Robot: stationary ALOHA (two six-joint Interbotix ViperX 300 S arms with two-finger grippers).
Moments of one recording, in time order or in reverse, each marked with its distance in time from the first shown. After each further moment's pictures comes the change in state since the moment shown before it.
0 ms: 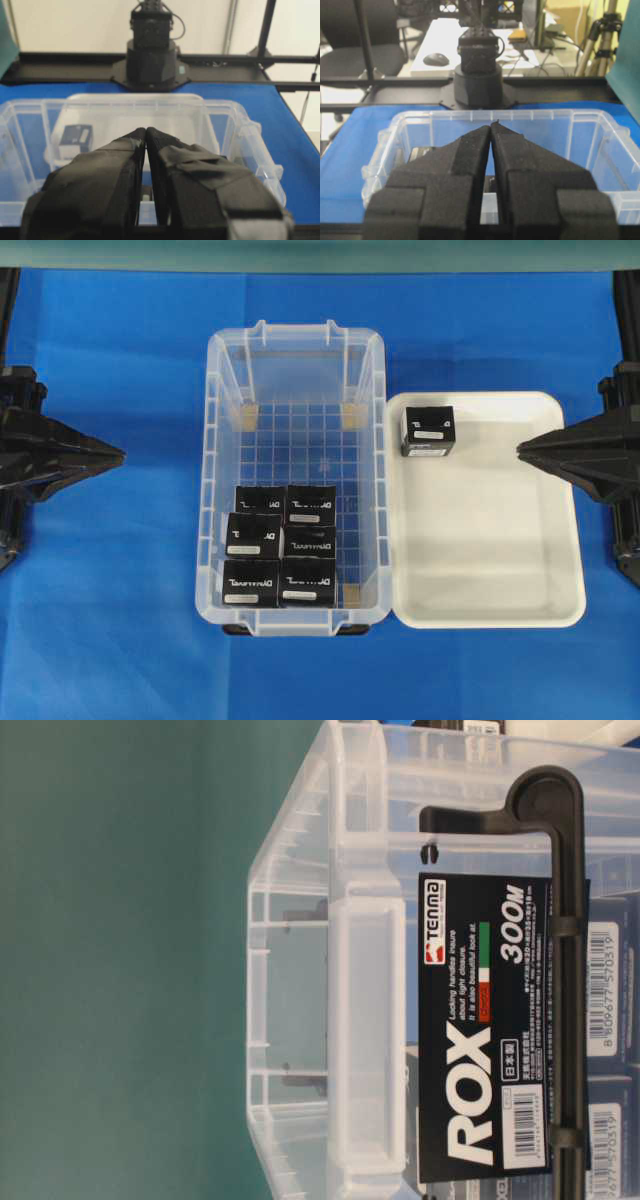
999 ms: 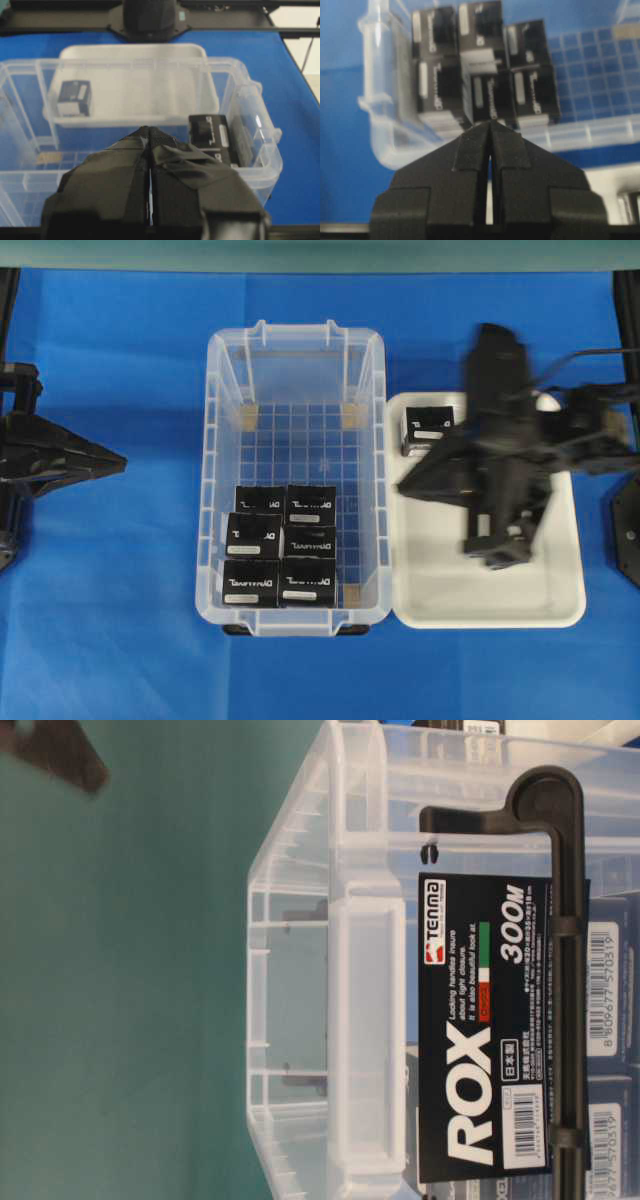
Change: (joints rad) left arm -0.006 -0.009 -0.115 0.011 0.316 -0.002; right arm 0.021 0.615 -0.716 0.101 0.931 0.098
